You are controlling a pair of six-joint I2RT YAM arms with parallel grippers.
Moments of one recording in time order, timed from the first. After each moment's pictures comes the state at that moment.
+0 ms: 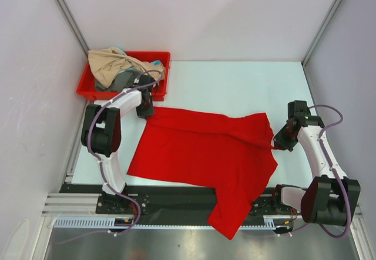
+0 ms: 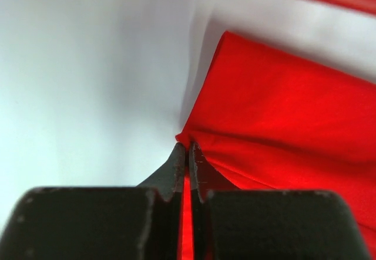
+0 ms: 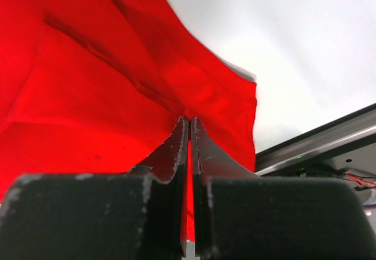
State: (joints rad) left arm -0.22 1.94 1.38 -0.67 -0.22 -0.38; right arm -0.10 1.18 0.91 -0.97 0.07 0.67
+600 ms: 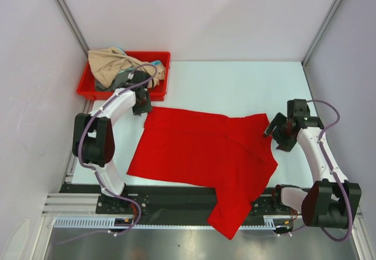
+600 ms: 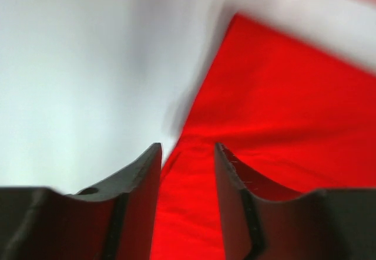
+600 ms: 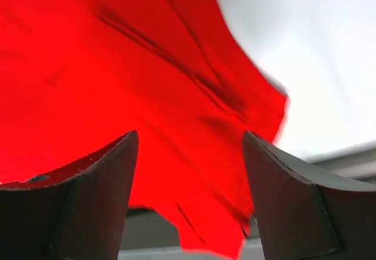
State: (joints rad) left arm -0.22 1.79 1.33 -0.73 -0.25 -0.42; right arm -0.07 1.15 0.89 -0.94 -0.05 0.61
